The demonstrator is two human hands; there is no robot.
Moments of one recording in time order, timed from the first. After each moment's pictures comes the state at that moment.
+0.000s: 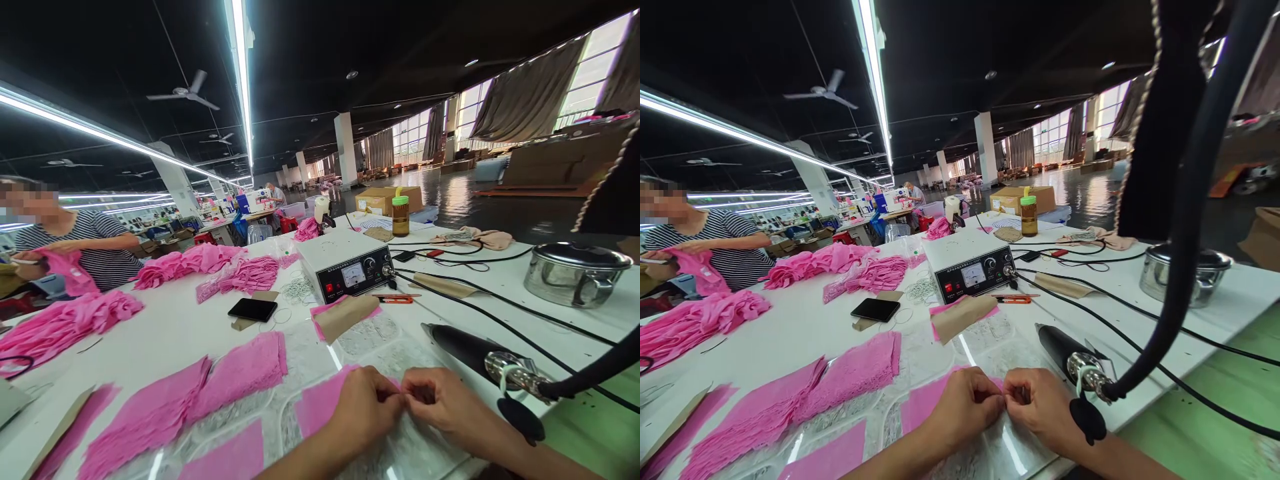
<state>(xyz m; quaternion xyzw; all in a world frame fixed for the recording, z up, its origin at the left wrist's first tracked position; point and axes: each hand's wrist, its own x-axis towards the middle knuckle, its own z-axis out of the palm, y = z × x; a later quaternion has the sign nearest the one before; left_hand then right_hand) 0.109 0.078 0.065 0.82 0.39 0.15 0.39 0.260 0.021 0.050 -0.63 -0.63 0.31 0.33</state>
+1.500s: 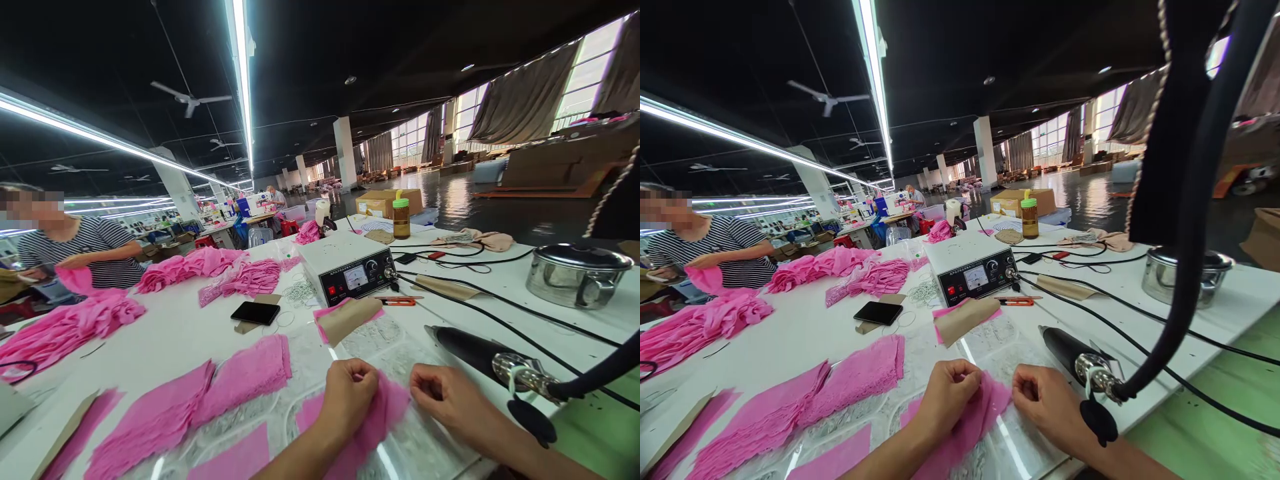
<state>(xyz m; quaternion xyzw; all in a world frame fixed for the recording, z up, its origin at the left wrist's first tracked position) 0.097 0.091 0.070 0.65 0.48 0.28 0.53 0.260 0.022 0.052 -0.67 -0.60 0.28 0.34</state>
